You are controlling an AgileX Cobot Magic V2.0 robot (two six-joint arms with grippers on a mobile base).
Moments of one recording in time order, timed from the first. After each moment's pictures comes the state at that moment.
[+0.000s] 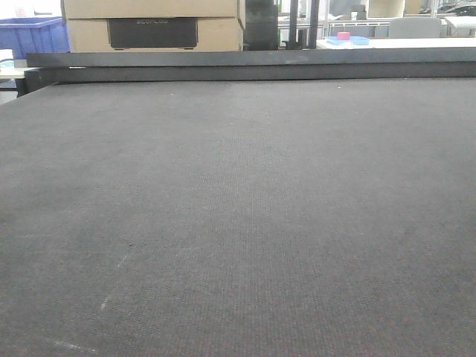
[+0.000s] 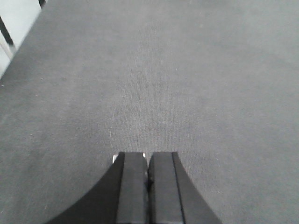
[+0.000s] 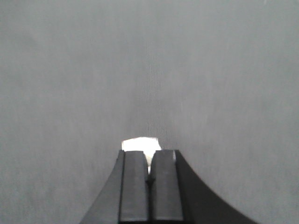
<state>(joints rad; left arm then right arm) -0.13 0.86 -0.93 0.07 0.71 -0.10 0.03 0.75 -0.79 0.03 0.78 0.04</state>
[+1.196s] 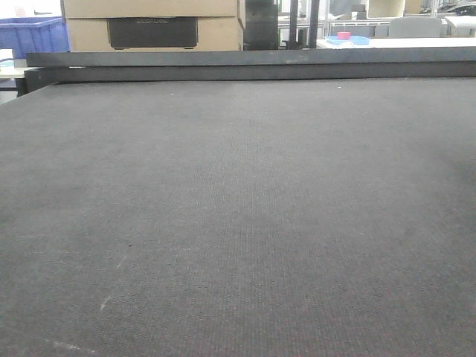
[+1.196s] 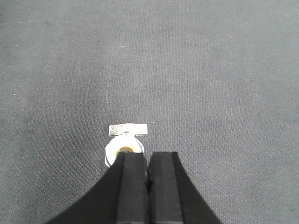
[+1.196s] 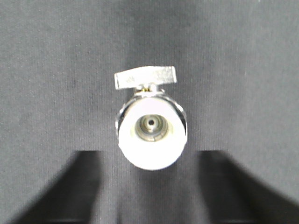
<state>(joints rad) -0.13 1.08 -1.04 0.07 0.86 -0.10 0.03 1.37 -1.18 0.07 1.21 -0.01</state>
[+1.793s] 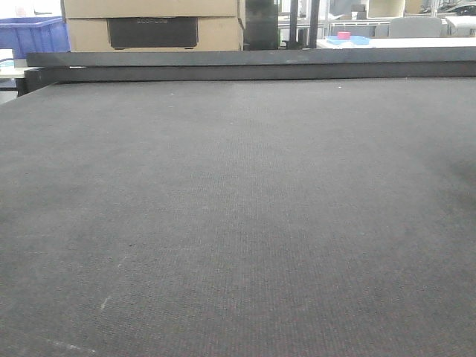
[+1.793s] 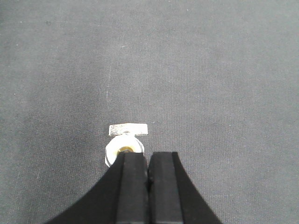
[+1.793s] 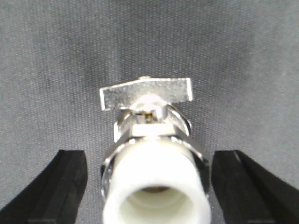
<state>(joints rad) -0.13 1.08 -1.04 0.07 0.86 -0.10 0.03 1.57 -1.18 0.08 1.19 -0.02</state>
